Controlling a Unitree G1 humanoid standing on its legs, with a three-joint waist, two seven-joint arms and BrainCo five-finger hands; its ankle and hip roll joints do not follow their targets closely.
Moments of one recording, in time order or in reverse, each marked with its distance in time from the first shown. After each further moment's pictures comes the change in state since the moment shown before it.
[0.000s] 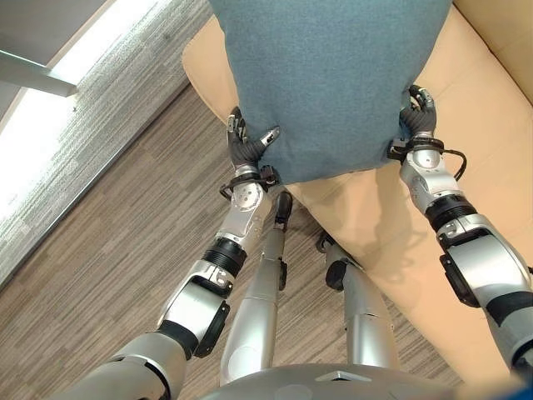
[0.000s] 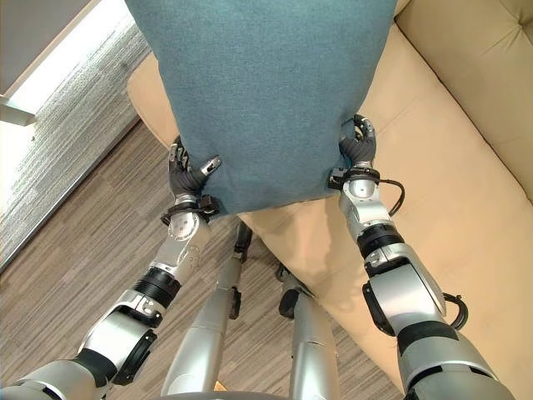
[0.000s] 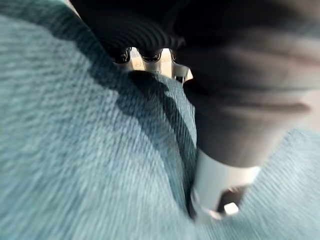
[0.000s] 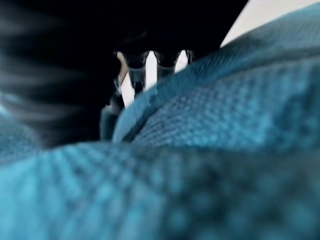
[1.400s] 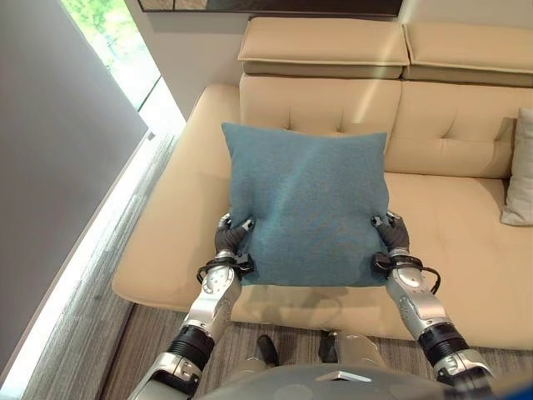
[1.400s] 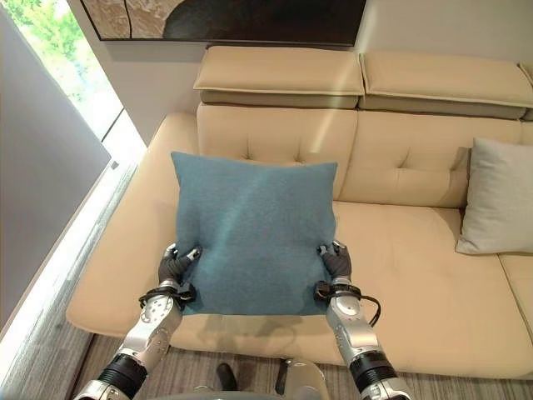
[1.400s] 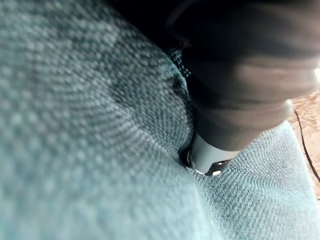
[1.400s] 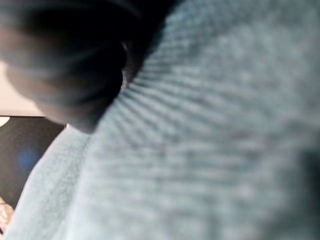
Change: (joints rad) left arm 0.569 0.081 -0.030 -0.181 -0.014 0.158 -0.227; right arm 0.846 0.142 -0.165 -0.535 -0.205 0.064 0.073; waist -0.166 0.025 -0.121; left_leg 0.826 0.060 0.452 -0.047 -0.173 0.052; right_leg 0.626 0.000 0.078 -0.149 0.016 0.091
